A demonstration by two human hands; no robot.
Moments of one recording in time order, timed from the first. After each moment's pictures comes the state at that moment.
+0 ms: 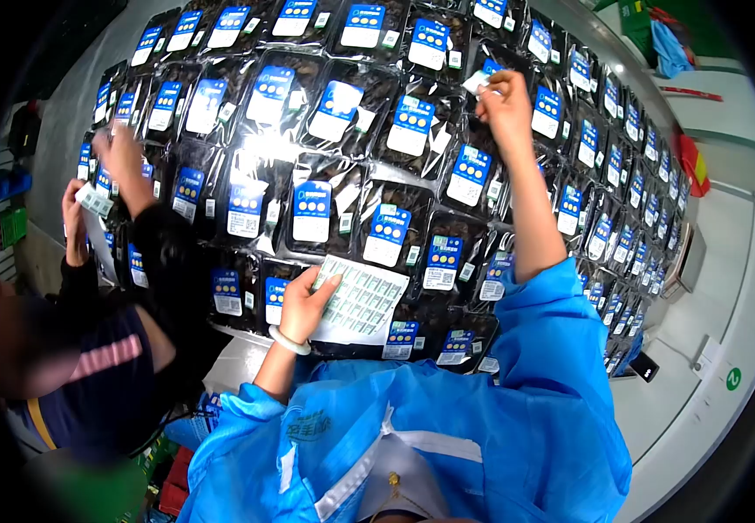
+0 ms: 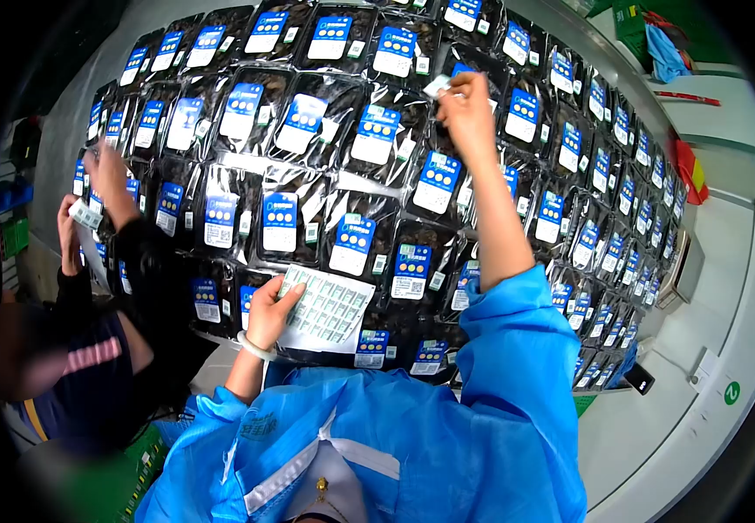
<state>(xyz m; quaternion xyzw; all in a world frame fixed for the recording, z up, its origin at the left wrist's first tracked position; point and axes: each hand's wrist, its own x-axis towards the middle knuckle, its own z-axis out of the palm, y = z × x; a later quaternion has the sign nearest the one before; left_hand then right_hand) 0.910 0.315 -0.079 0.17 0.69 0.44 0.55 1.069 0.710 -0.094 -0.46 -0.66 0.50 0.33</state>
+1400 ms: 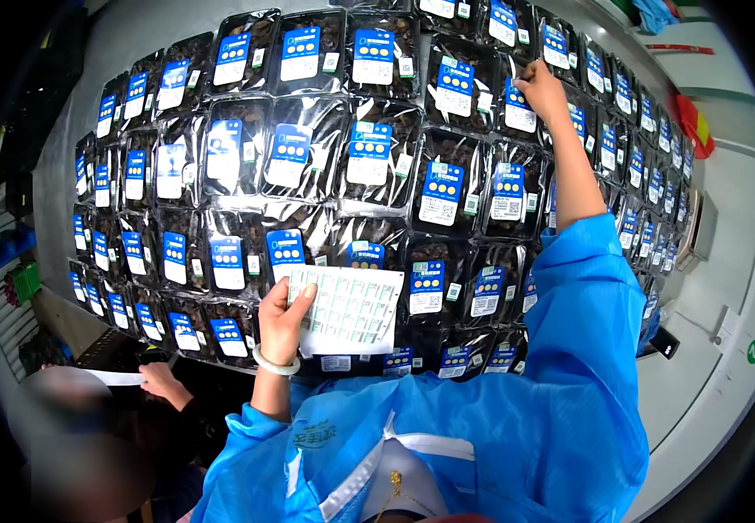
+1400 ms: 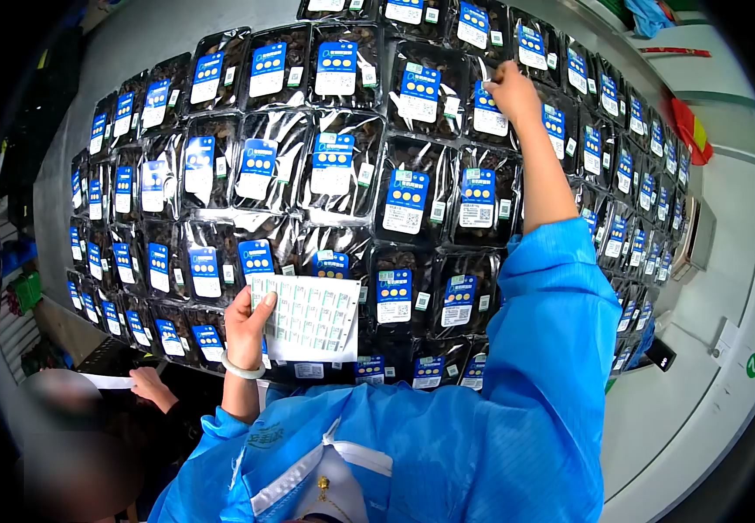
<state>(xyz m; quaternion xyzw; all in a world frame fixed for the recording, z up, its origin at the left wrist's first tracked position) 0.891 0.382 -0.049 0.14 0.68 0.48 0.54 1.195 0.861 -0.127 -0.63 -0.76 0.17 0.08</state>
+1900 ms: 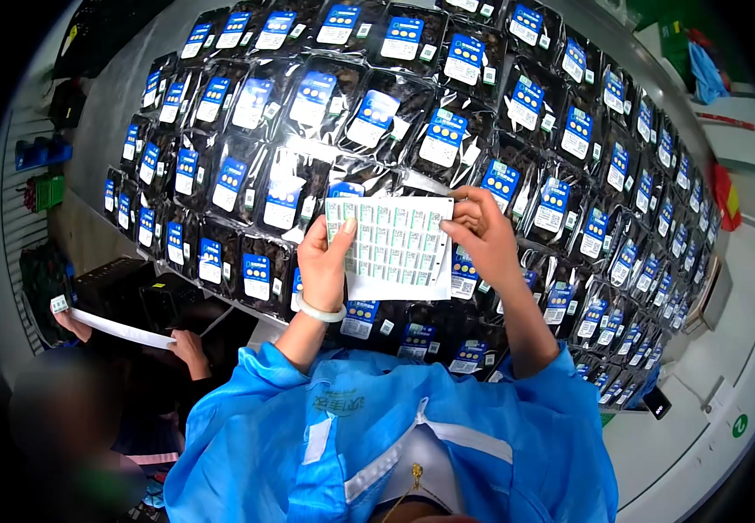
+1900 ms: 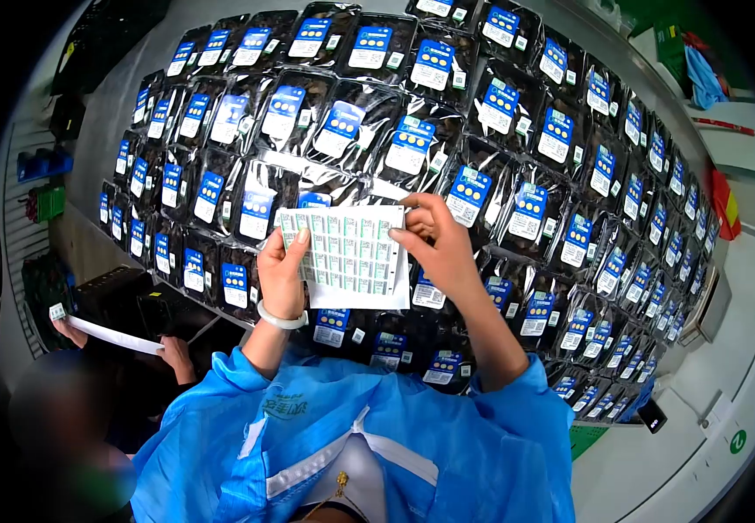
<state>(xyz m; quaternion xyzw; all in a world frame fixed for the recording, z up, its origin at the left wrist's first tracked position) 0.910 0.388 -0.030 0.08 0.61 0.66 0.42 1.090 0.544 -0.033 -0.37 -0.56 0.72 0.19</state>
